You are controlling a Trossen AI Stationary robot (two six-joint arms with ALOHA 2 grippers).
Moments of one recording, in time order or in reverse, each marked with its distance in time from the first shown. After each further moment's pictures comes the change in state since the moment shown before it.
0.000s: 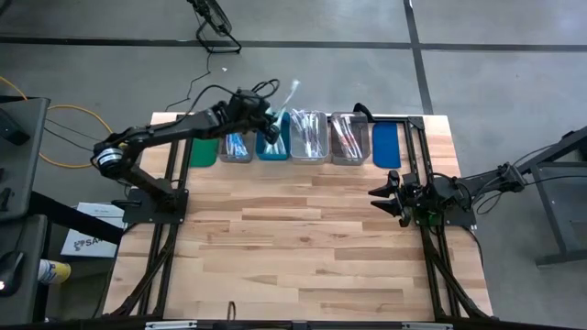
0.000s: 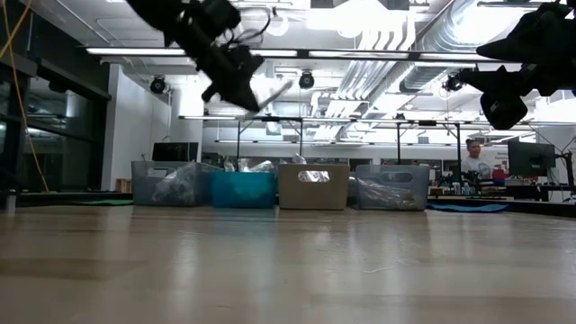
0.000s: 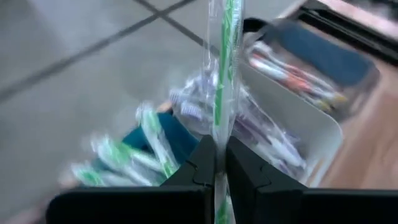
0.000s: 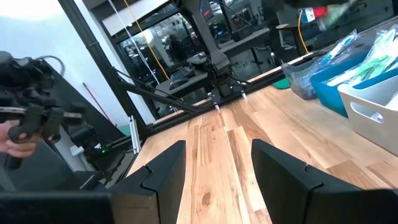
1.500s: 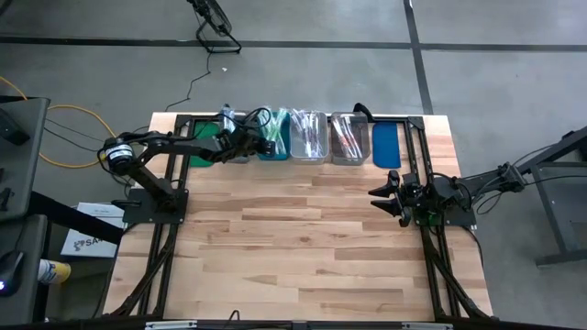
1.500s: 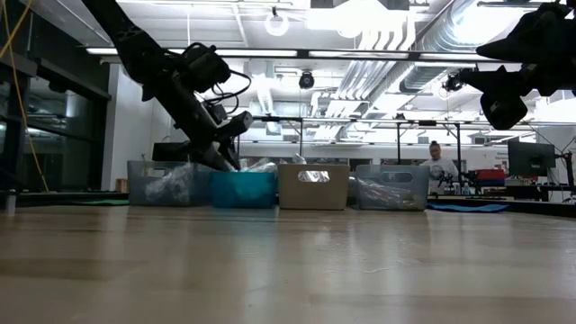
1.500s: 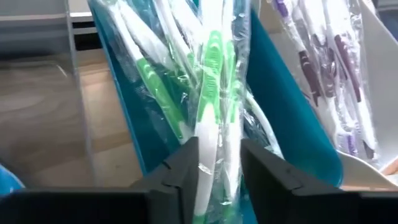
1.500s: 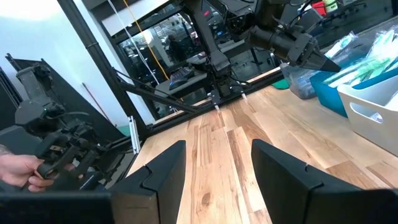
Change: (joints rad) left arm -0.031 0.089 -0.395 0.362 -0.130 -0.530; right arm 0.000 0.000 0.000 0.000 0.002 0.000
